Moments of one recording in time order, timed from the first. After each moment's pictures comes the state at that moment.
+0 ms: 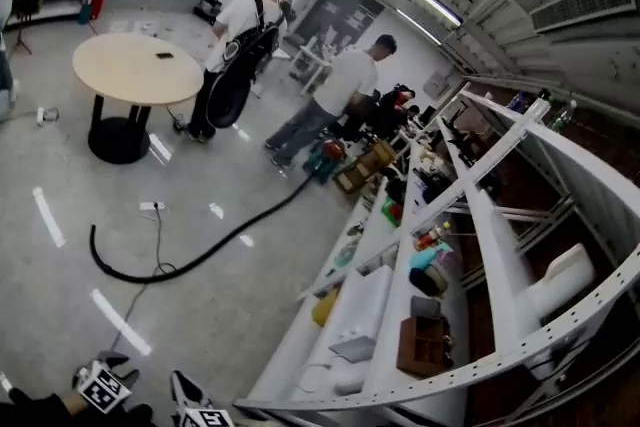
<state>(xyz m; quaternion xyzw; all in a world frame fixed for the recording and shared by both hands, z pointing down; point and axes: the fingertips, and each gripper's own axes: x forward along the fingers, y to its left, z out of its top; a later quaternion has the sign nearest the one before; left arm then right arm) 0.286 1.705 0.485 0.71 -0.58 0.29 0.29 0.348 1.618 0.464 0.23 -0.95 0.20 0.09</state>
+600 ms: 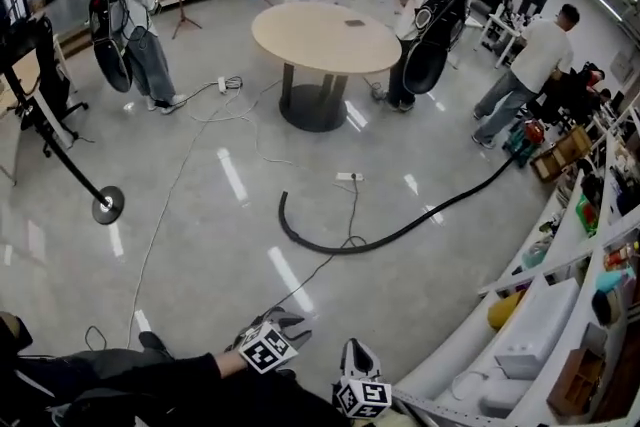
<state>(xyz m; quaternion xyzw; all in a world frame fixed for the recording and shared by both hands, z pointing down) 0.245 1.633 0.522 0.71 -0.60 0.20 0.32 0.323 1.563 0.466 0.19 -0.95 0.17 0.17</state>
